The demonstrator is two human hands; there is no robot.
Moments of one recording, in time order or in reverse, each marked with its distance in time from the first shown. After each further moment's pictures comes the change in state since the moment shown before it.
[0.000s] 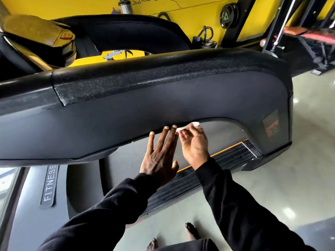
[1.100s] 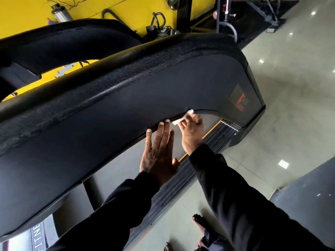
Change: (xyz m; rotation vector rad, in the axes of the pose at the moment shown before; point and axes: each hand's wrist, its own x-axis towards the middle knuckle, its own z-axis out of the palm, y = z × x) left_hand 0.080 0.064 0.026 0.120 -0.128 0.230; right_hand 0.073 -0.076 -0.054 -0.074 0.228 -0.300
